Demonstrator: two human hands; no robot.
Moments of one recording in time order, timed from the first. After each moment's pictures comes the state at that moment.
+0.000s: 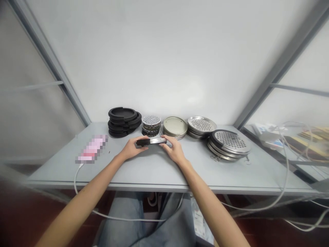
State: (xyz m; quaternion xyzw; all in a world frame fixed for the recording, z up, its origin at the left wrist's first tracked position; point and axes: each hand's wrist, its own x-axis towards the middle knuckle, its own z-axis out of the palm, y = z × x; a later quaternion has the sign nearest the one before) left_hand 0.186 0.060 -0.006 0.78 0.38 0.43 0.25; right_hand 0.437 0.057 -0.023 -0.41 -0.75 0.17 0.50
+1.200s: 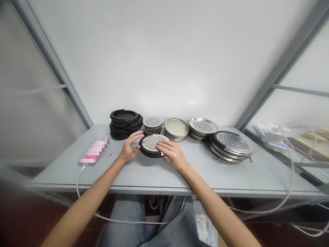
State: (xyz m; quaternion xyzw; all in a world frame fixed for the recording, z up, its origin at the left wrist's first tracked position) left_hand 0.177 0.057 -0.002 0.78 0.33 0.52 0.12; right_hand 0.437 0.038 -0.006 -0.23 -0.87 -0.08 0.42
